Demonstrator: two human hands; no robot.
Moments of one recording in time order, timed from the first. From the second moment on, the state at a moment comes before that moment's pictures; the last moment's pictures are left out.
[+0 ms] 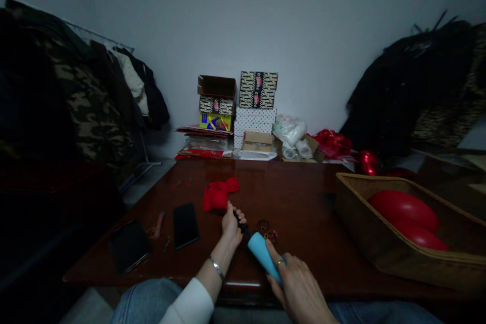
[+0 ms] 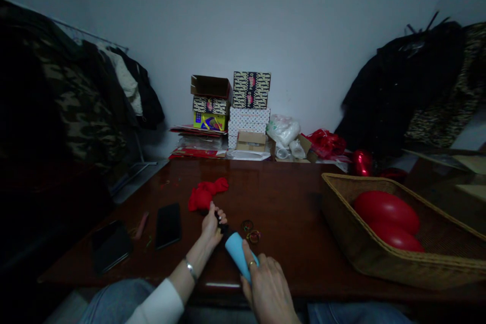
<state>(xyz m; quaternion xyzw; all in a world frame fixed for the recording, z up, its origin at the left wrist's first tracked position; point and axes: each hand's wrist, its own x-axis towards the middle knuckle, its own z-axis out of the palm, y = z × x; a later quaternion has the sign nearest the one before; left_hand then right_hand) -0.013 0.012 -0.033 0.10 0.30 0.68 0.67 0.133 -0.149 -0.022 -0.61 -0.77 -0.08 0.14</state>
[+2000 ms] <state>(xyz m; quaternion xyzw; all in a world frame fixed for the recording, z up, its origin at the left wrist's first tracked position) -0.009 -0.006 -0.025 0.06 0.14 0.63 0.76 0.138 -0.132 0.016 -0.63 -0.75 0.09 0.16</state>
